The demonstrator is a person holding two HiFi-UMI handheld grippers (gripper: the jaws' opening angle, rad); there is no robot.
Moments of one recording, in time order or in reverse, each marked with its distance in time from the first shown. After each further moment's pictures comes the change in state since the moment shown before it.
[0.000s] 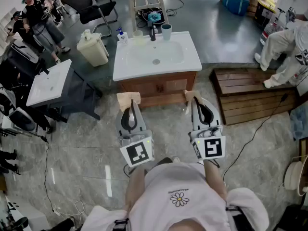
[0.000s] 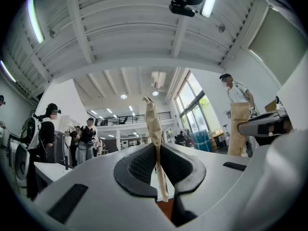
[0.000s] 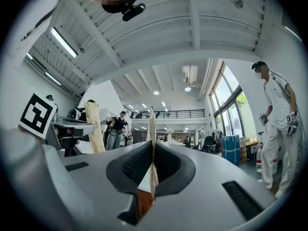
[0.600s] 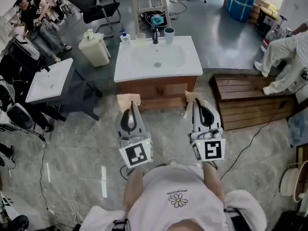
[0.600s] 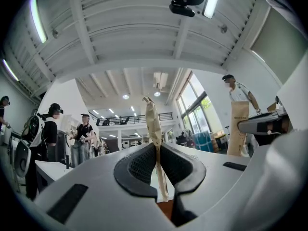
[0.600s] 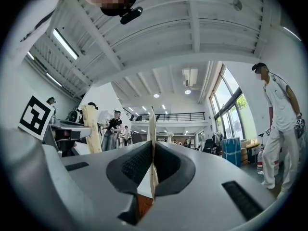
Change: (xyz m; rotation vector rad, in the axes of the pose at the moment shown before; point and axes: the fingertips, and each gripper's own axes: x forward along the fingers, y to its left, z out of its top) left arm 0.002 0.012 0.000 -0.013 -0.012 0.015; right arm 0.008 0.001 0.006 -0.002 -0.031 -0.005
